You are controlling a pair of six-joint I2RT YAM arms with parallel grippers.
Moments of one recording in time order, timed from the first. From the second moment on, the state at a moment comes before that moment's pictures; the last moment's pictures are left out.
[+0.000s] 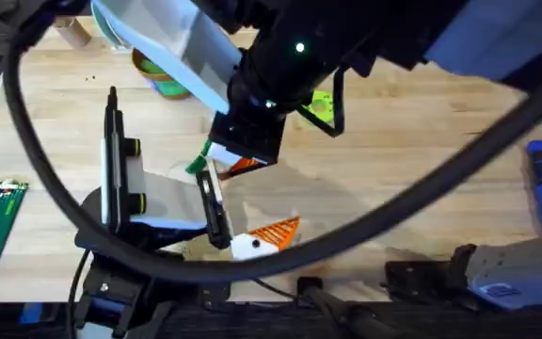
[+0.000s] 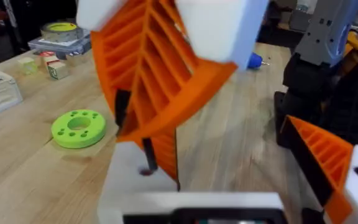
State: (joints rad) left arm -0.19 0.01 0.01 -0.07 1.07 -0.02; right arm 1.01 1.71 1.80 -1.19 -0.16 -0.29
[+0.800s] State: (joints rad) left arm -0.19 0.01 0.01 -0.07 1.07 -0.02; right arm 1.04 1.72 1.80 -1.19 -0.10 -0.28
